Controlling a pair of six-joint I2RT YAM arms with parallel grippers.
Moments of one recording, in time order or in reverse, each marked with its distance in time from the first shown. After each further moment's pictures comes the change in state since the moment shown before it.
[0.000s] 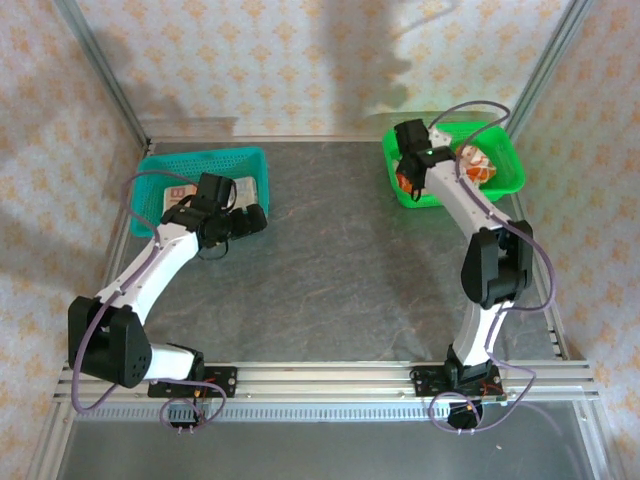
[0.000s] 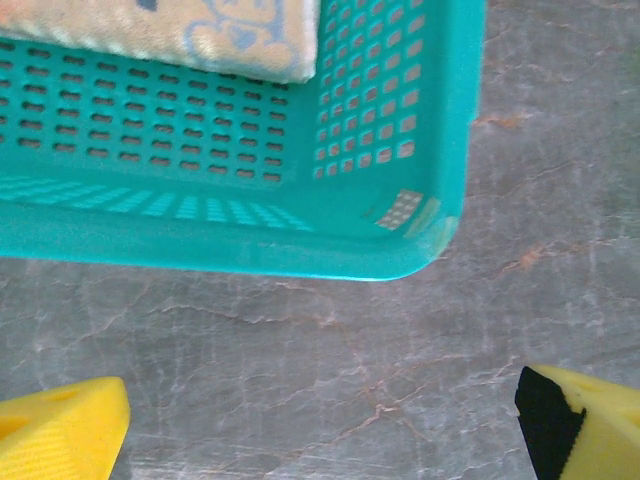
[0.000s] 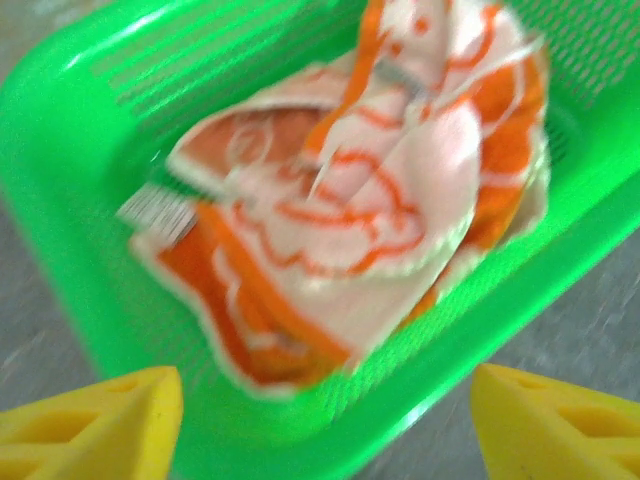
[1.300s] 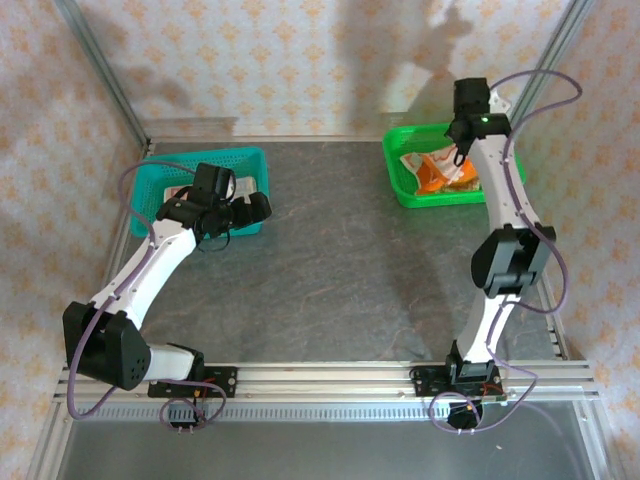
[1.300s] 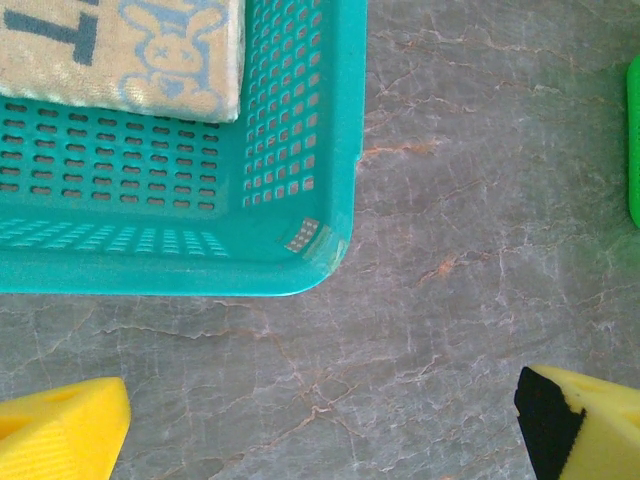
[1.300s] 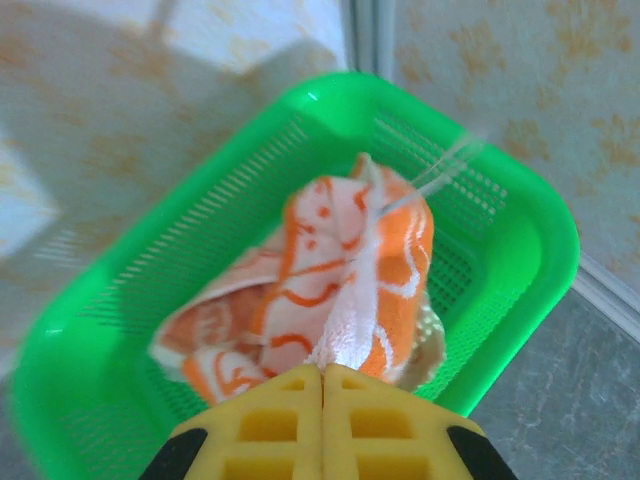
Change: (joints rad) left arm -0.013 -0.017 0.078 -0.018 0.042 -0.012; right arm -0.182 -0.008 0.329 -0.140 -0.072 -0.047
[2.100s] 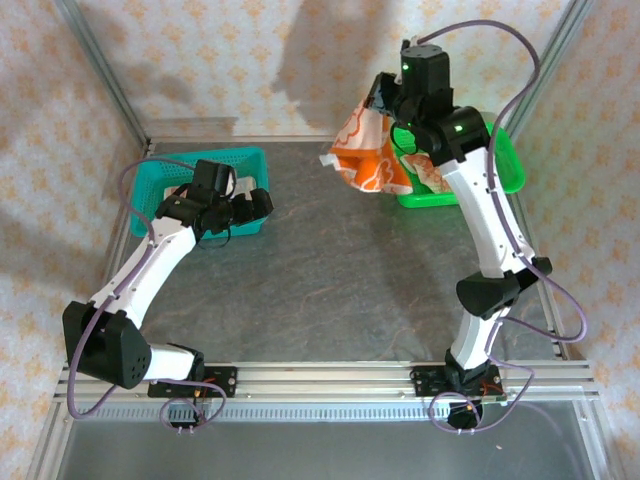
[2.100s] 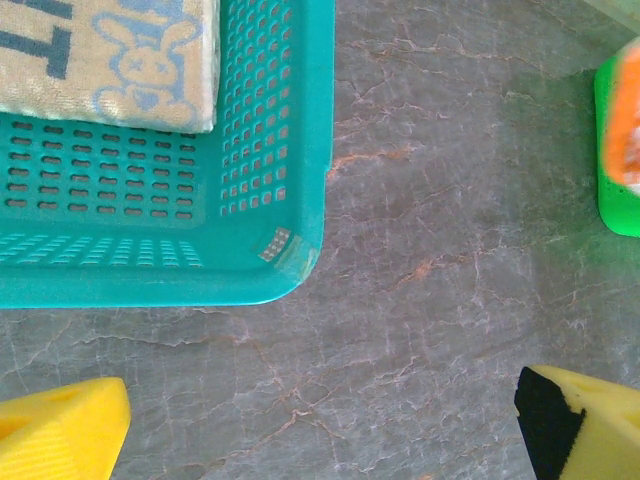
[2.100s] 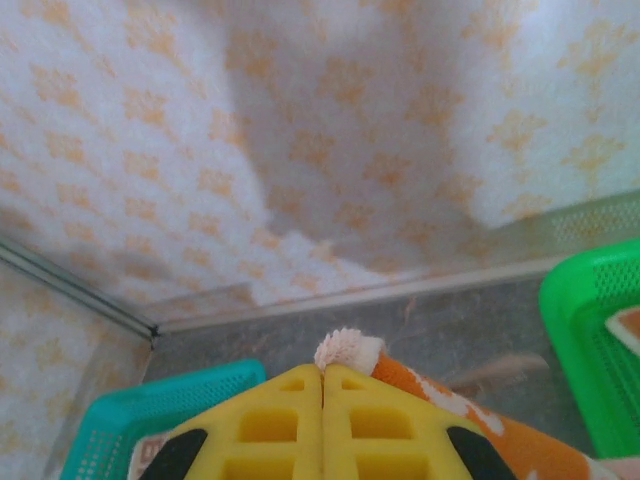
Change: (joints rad) left arm 0.000 0.007 0.024 0.004 0.027 0.000; right arm 0.400 -0.084 0.276 0.045 -0.309 -0.059
